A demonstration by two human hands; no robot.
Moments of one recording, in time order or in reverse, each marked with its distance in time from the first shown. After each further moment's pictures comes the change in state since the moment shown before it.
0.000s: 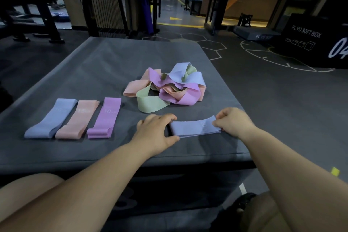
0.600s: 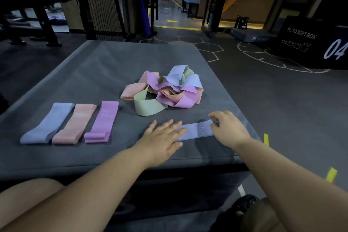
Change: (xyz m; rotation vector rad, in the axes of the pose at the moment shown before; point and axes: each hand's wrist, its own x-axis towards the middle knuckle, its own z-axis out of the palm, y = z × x) left_hand -0.002 0.003 0.009 0.254 -0.311 0.253; right_hand -0.010 0.009 0.016 -0.145 0.066 -0.216
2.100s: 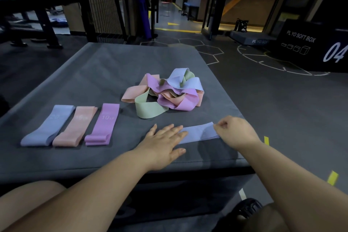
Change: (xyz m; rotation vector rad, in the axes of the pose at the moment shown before) left_hand 0.002 0.001 0.001 0.020 -0.074 -0.015; right_hand -0.008 -0.001 -0.015 -0.059 0.000 0.123
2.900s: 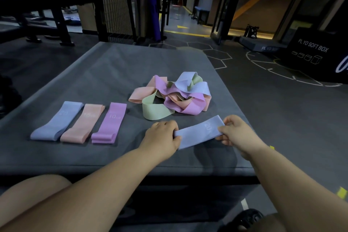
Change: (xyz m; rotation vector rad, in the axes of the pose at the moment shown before) left_hand 0.007 -0.001 -0.012 -0.323 0.403 -0.290; right_hand 0.012 -0.010 0.004 0.809 -0.131 0.130
